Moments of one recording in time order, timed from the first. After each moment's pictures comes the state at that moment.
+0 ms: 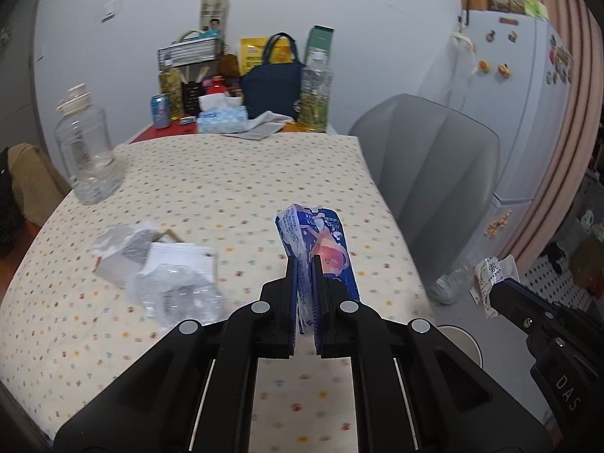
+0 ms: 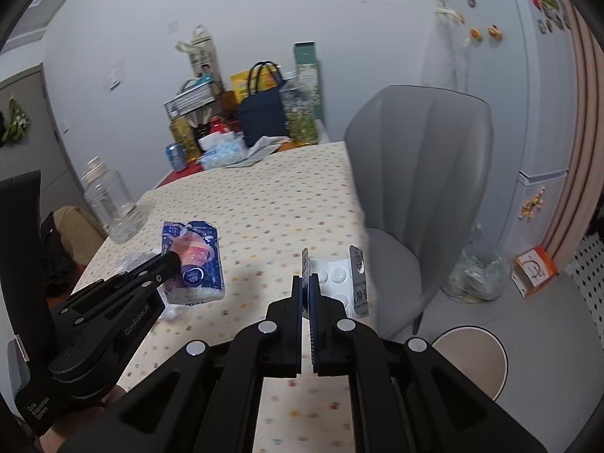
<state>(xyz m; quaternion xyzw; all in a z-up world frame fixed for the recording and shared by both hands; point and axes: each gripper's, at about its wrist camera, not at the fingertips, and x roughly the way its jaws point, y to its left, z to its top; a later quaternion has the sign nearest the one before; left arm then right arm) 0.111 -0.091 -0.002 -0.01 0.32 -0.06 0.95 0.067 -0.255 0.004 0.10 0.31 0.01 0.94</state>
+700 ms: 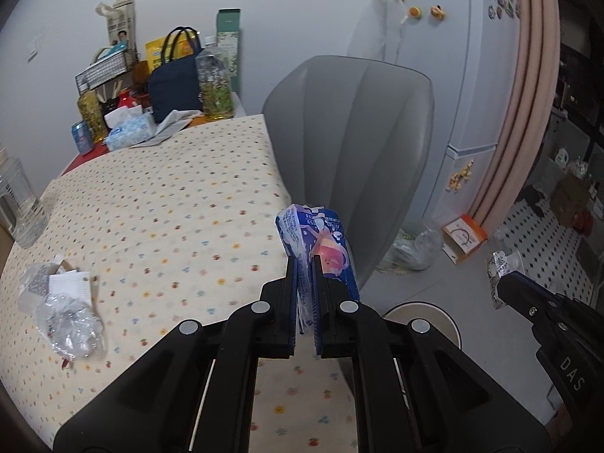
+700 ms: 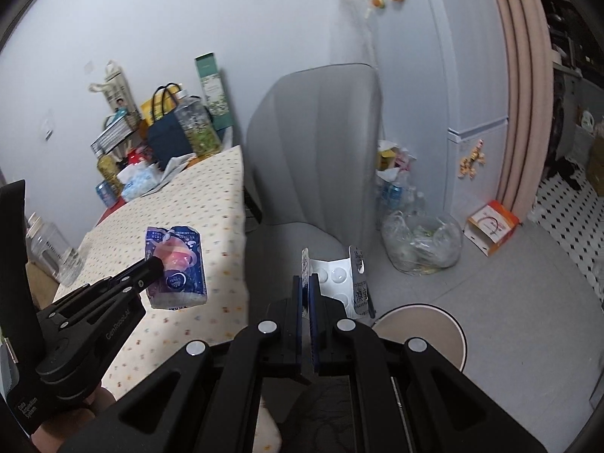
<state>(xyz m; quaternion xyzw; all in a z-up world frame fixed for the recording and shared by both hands) 0.130 -0.237 -0.024 0.07 0.35 -0.15 0.92 0.053 -0.399 -0.034 0.18 0.32 -0.09 0.92</state>
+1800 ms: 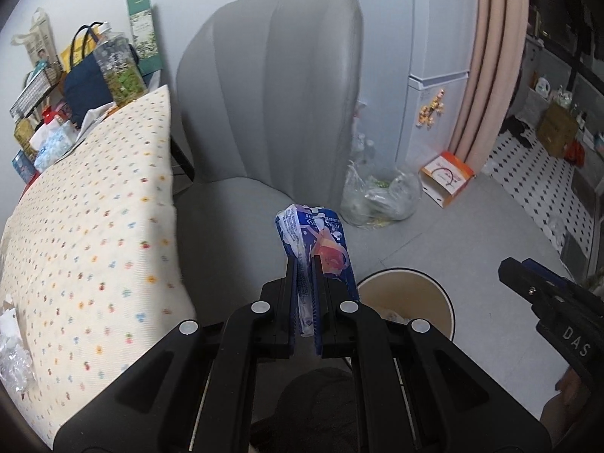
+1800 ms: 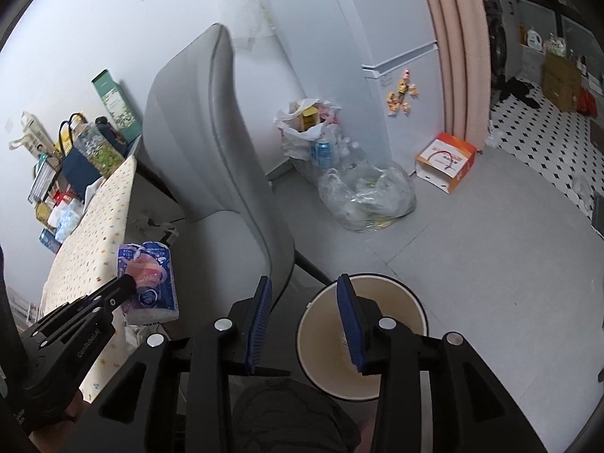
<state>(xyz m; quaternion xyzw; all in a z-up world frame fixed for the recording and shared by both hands) 0.158 -0.372 -0.095 0.16 0.41 -0.20 0.88 0.054 -0.540 -0.132 0.29 0.37 -0.18 0.87</state>
